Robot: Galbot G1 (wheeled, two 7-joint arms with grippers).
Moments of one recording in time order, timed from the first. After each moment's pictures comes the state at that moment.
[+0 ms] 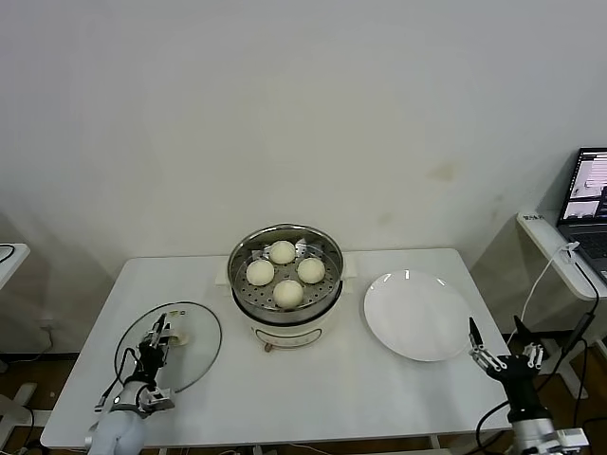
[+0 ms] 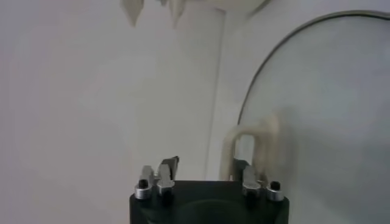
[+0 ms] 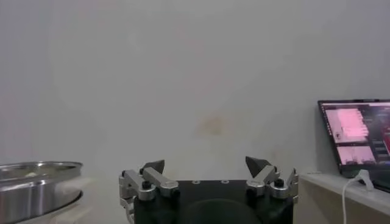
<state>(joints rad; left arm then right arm) 1.21 -1.16 -0.53 -1.34 1.05 -0.07 -0.22 -1.60 1.35 0.89 1.89 0.45 0.33 -0.30</state>
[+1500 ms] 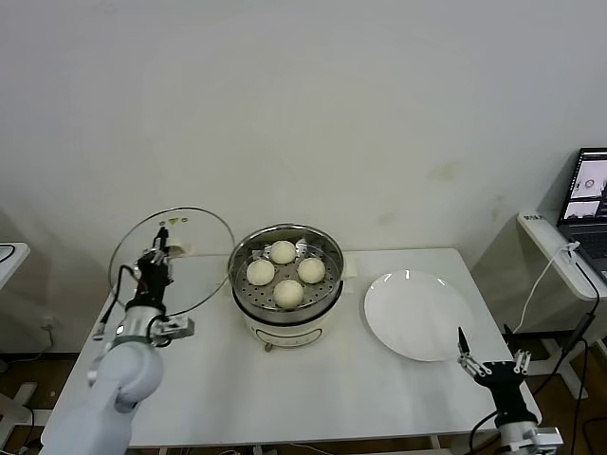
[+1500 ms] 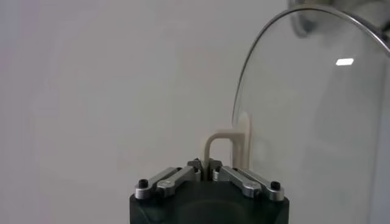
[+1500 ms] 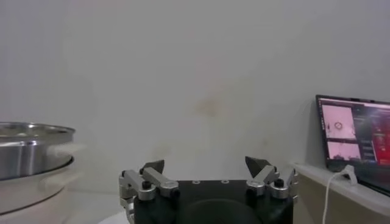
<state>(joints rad) 1.05 -1.01 -0.34 -1.86 0.98 0.36 -0.06 -1.59 1.43 0.86 1.89 0.21 0.27 -0.23</state>
